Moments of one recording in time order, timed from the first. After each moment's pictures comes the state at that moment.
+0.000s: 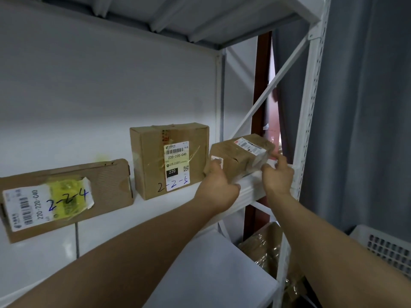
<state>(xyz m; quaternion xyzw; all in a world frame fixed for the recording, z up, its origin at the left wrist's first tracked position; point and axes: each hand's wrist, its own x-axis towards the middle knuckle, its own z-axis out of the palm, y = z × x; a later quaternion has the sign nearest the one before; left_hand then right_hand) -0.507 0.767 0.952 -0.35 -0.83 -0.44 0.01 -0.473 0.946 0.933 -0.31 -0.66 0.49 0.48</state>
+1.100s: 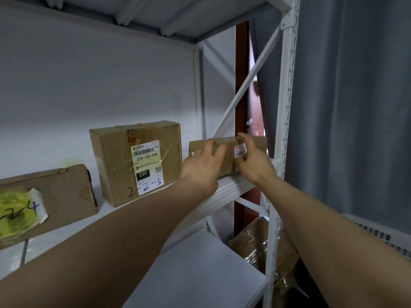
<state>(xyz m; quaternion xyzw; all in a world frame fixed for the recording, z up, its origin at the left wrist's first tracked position) -0.519 0.818 0.974 -0.45 -0.84 -0.07 0.30 -0.453 0.972 0.965 -0.21 -0.87 0.28 0.35</state>
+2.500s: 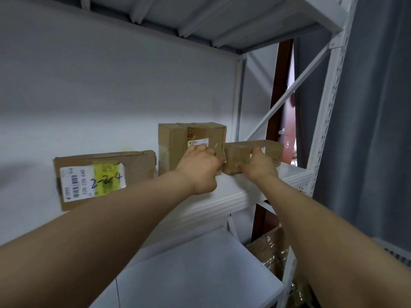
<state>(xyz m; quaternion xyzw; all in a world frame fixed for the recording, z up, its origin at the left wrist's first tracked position) -0.509 0.680 1.005 -0.45 -0.85 0.01 0.26 -0.479 0.869 0.985 -0.27 -0.88 0.27 0.27</state>
